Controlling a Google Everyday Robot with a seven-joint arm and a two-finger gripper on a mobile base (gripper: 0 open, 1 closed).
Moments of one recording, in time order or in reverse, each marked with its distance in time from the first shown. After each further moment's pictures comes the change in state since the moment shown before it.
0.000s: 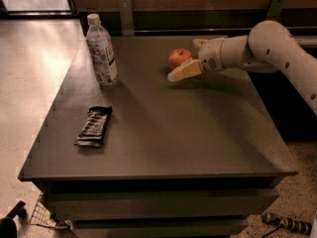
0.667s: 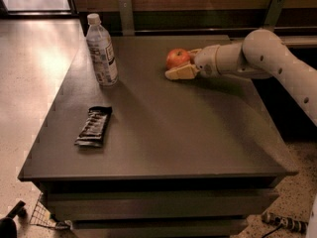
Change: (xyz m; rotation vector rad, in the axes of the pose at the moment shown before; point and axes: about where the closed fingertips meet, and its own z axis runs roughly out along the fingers) arm 0.015 0.007 0.018 -0.020 -0.003 0.031
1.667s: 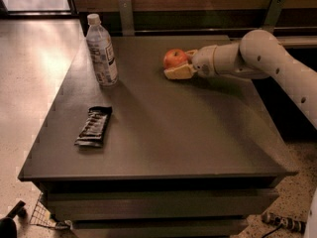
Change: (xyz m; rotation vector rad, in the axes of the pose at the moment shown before) arm 0.000 0.005 0.008 -0.015 0.000 0.000
